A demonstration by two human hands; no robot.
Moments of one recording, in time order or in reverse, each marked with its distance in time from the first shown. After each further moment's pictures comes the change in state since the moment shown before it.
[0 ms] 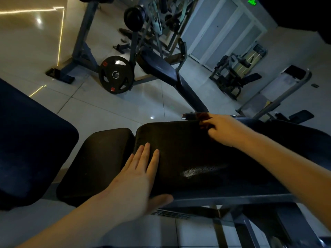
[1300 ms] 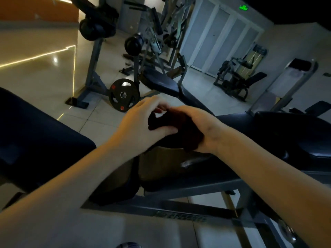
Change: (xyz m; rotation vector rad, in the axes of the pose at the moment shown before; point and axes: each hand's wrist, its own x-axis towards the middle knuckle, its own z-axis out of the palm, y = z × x) left_hand -0.015 0.031 -0.112 -0.396 0.694 0.285; right_hand -0.087 -0.093 -0.023 1.644 -0.256 0.063
